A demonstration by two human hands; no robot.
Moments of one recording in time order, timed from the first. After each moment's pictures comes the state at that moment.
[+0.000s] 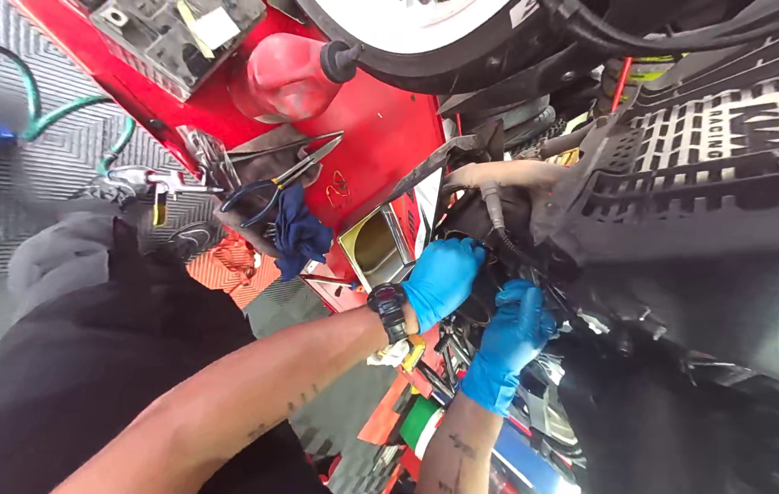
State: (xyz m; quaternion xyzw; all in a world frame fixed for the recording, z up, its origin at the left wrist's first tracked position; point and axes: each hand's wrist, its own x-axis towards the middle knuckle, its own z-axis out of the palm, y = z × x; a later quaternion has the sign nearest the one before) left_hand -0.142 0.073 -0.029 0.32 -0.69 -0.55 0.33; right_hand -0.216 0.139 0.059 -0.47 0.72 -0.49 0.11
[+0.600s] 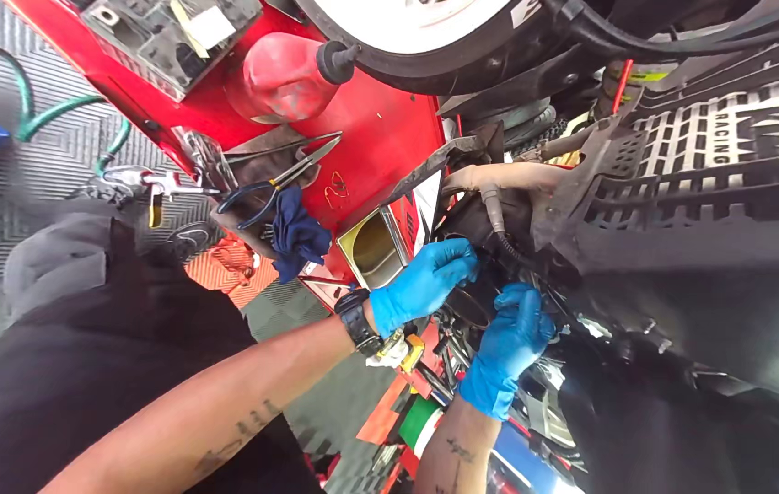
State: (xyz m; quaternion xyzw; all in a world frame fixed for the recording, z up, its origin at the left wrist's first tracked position) left_hand -0.111 0.067 -0.046 0.09 -0.23 -0.86 0.45; right_hand -0.215 0.139 0.059 -0.48 0.73 -0.48 0.11
